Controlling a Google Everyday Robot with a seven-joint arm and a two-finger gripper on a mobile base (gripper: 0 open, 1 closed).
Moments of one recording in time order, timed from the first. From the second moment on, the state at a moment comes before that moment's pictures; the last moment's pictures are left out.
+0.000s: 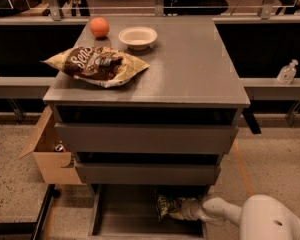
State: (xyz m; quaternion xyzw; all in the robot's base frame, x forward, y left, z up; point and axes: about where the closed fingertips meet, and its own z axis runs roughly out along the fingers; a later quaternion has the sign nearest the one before) arm 0.566 -0.137 0.114 -0.48 0.80 0.18 0.31
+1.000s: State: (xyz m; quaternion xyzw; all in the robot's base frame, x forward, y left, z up) arm 0.566 -0.137 0.121 -0.48 0.80 0.18 0.31
